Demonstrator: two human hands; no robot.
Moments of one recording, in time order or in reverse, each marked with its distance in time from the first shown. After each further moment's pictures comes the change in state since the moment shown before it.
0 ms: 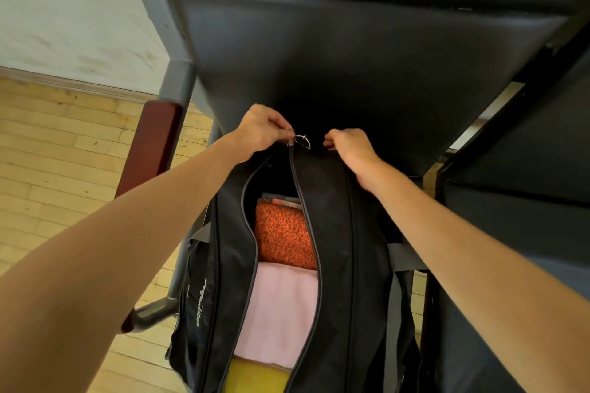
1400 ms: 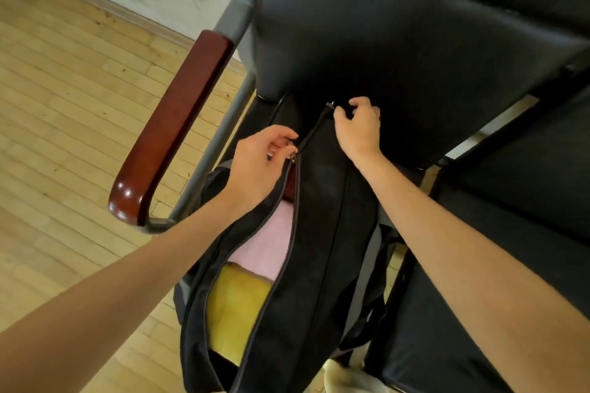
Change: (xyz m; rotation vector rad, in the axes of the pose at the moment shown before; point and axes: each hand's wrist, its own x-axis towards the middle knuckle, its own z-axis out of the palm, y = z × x) left_hand -0.185 -0.043 0.035 -0.116 0.441 0.207; right_hand -0.054 0.013 0.027 -0.397 0.194 -0.386
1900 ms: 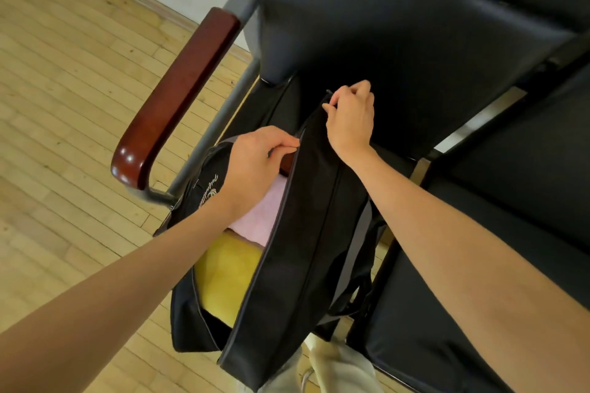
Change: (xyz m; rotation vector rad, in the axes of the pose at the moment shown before) left_hand -0.053 0.001 0.009 0.116 0.141 0.239; right_hand -0.028 0.017 0.003 -0.391 0.140 -0.403
